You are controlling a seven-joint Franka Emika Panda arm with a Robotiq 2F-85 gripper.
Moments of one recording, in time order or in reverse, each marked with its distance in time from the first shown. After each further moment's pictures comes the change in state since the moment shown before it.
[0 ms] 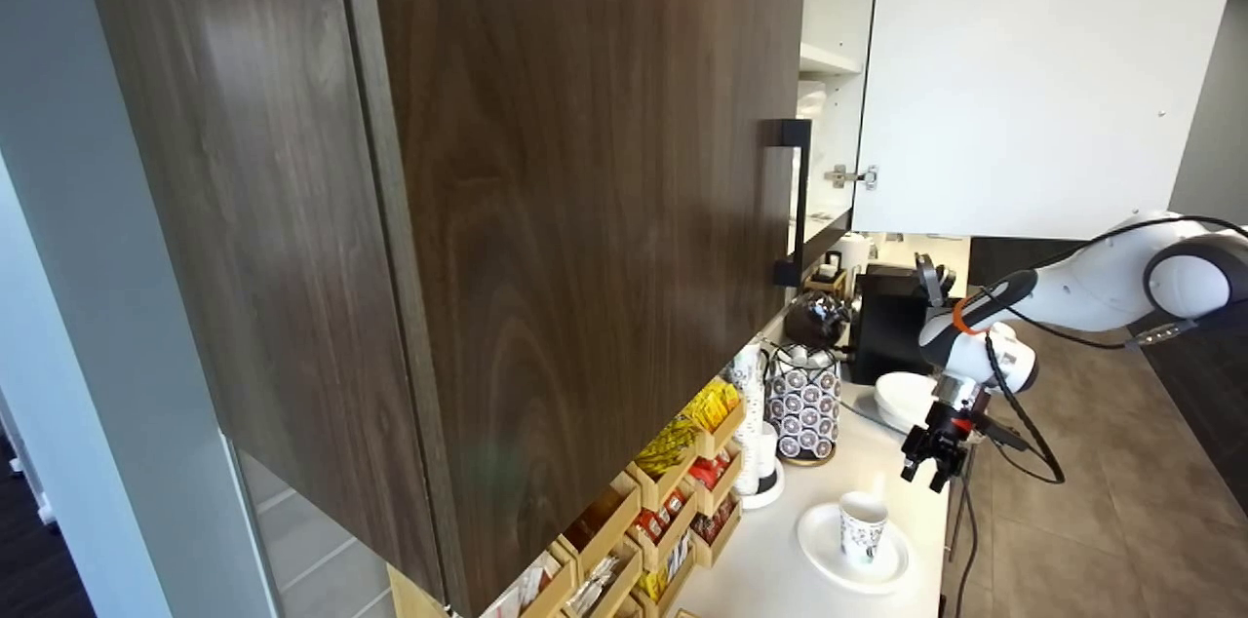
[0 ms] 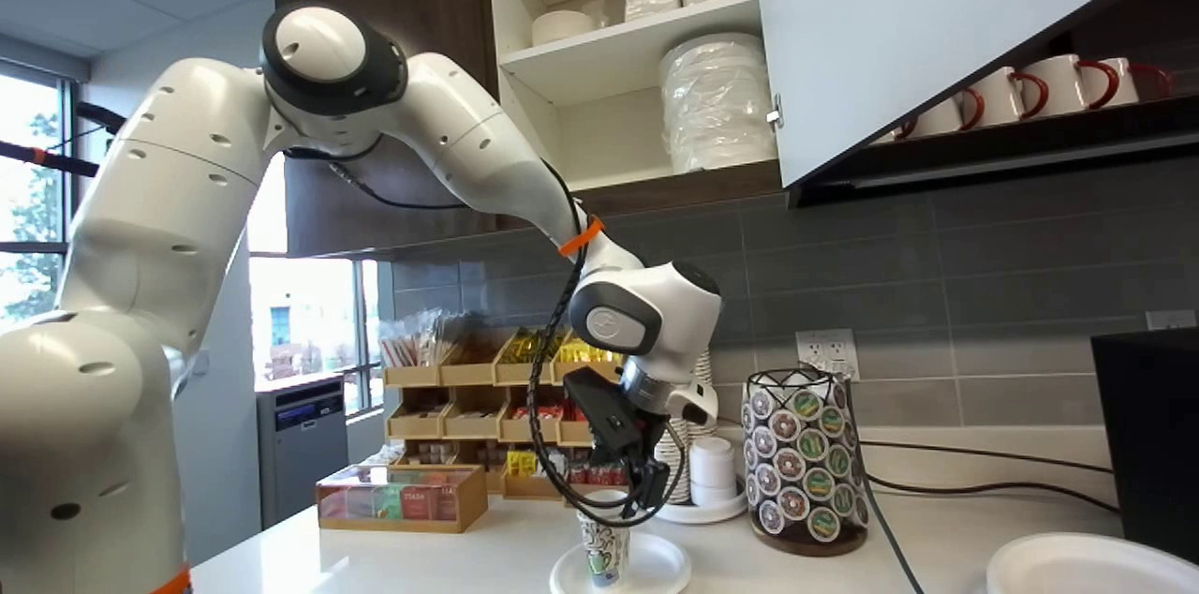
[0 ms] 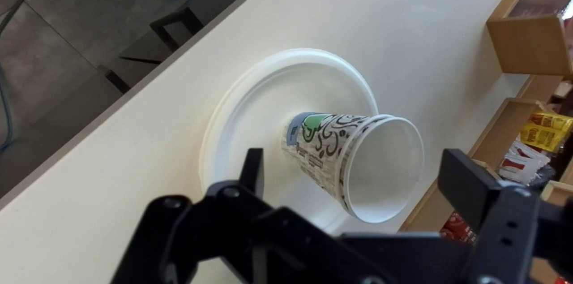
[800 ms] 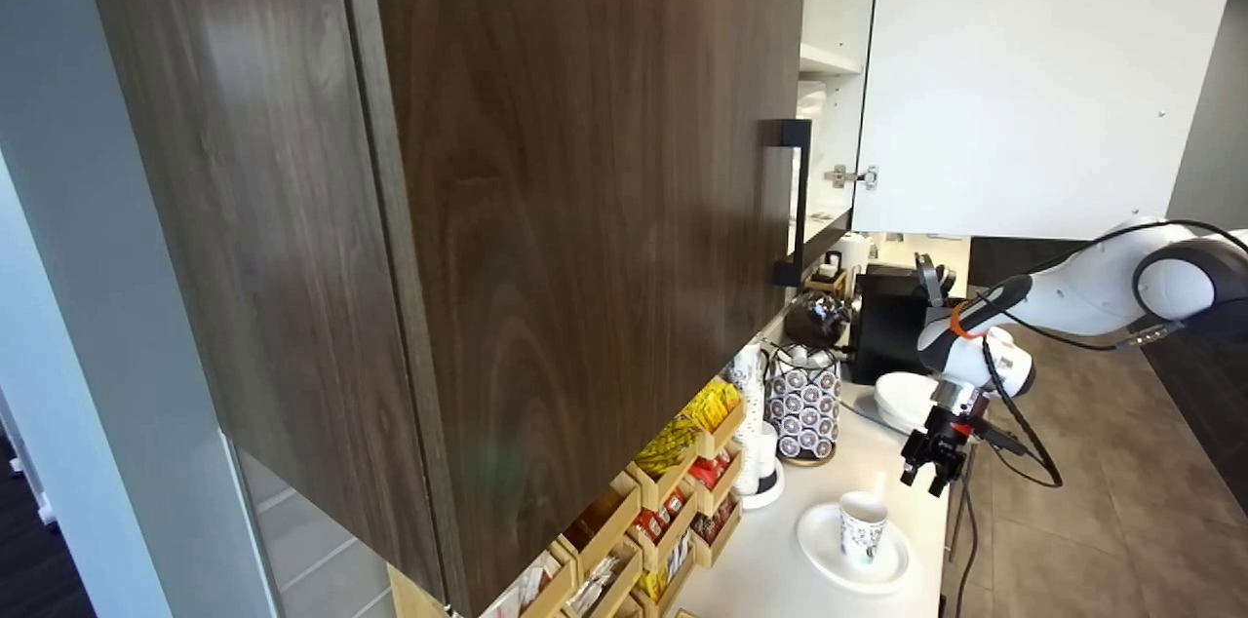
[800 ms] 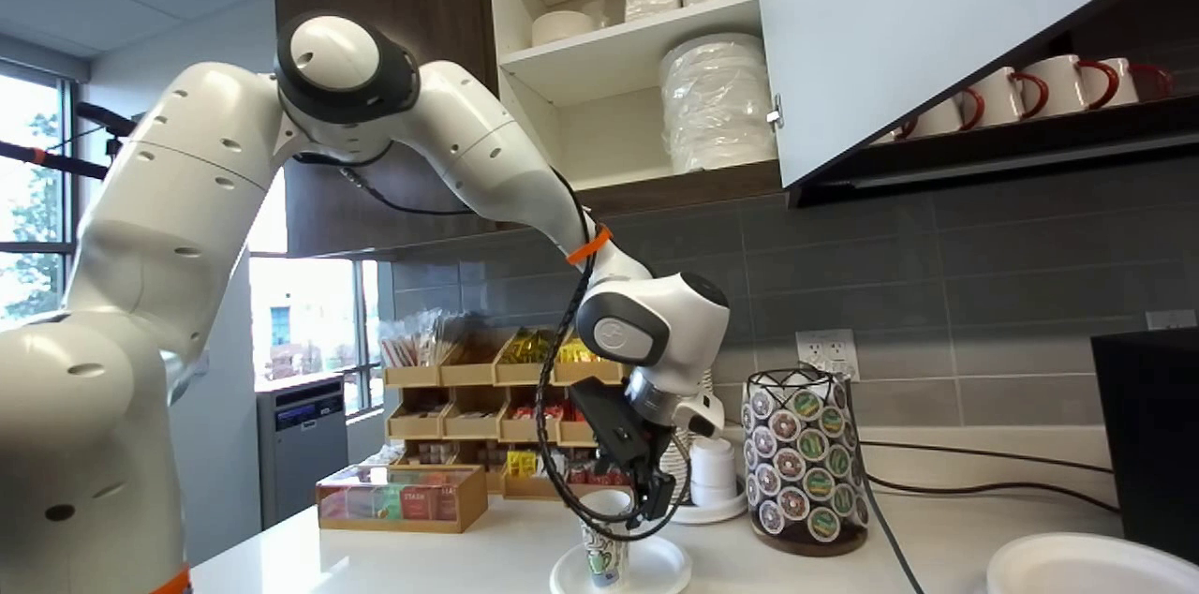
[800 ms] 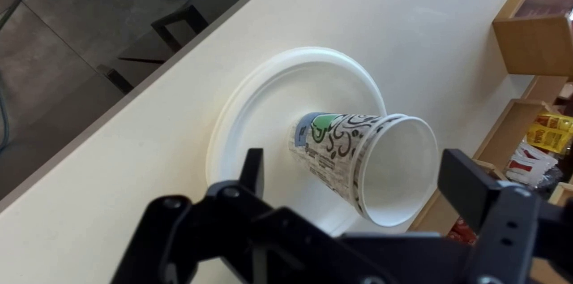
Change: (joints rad) arm -0.040 0.042 0.032 0.026 -0.002 0.001 -0.018
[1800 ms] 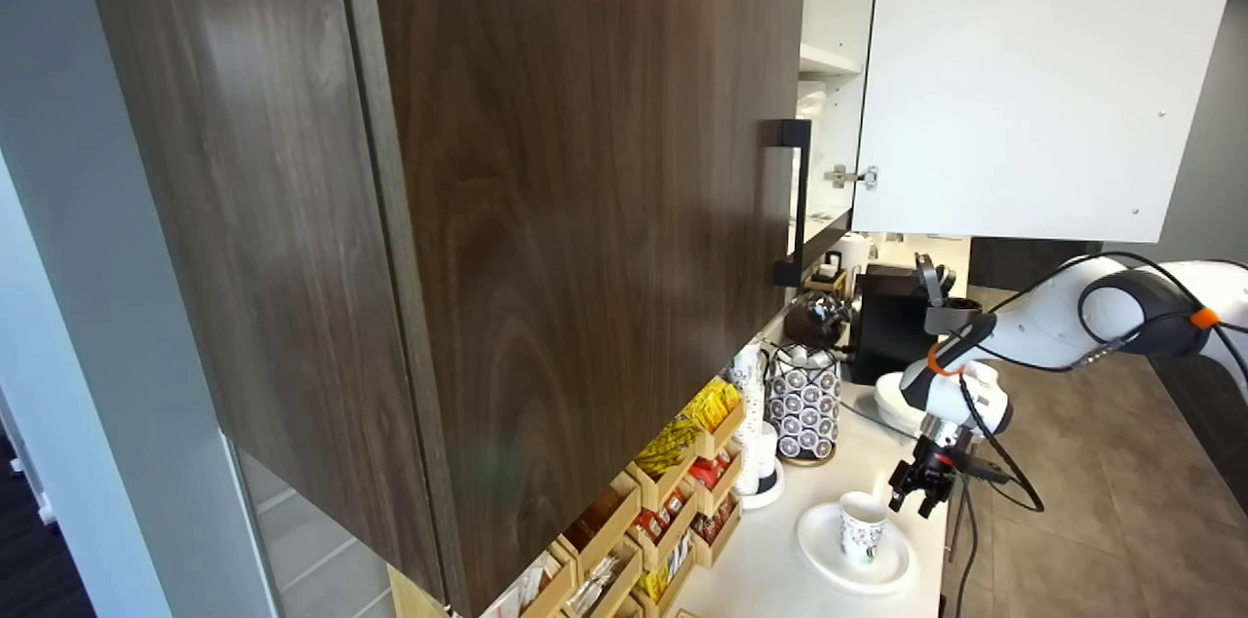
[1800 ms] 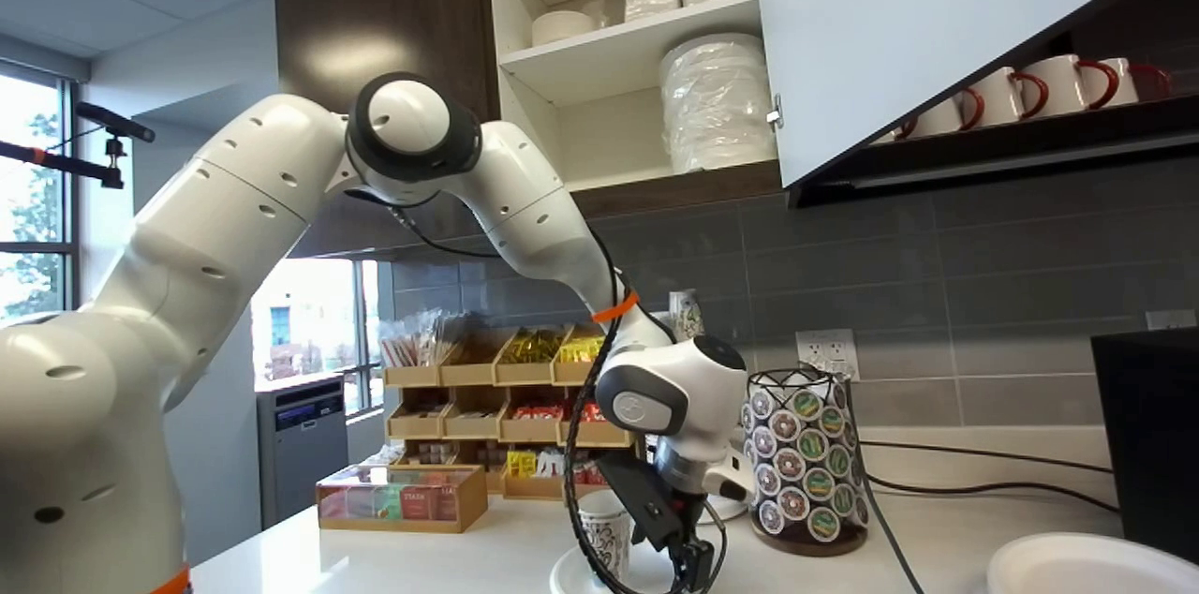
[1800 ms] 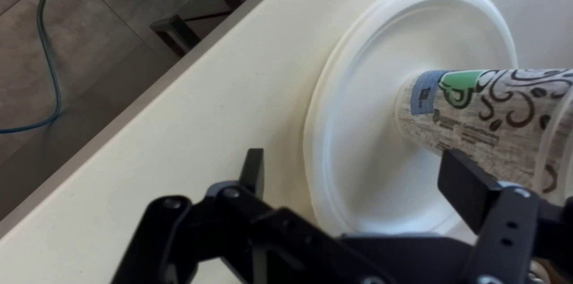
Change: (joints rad) arm -0.077 0.239 0.097 0.112 0.010 0.245 -0.029
